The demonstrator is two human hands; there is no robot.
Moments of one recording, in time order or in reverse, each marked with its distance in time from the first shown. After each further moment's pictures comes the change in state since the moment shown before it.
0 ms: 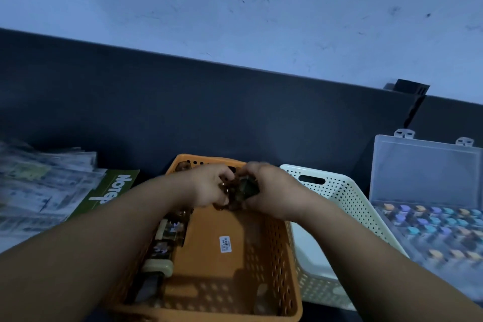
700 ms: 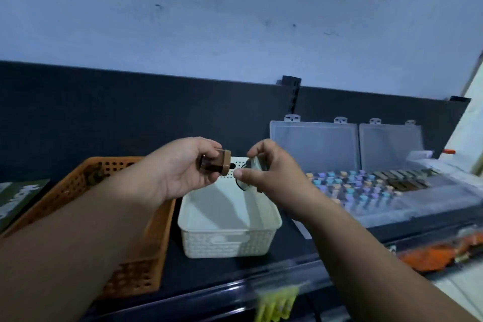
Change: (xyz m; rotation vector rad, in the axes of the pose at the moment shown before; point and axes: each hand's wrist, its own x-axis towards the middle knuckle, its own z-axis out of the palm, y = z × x) left_hand -0.047 0.163 0.108 -0.964 0.051 0.064; right_hand -0.179 0.072 -0.080 0.623 0.448 0.165
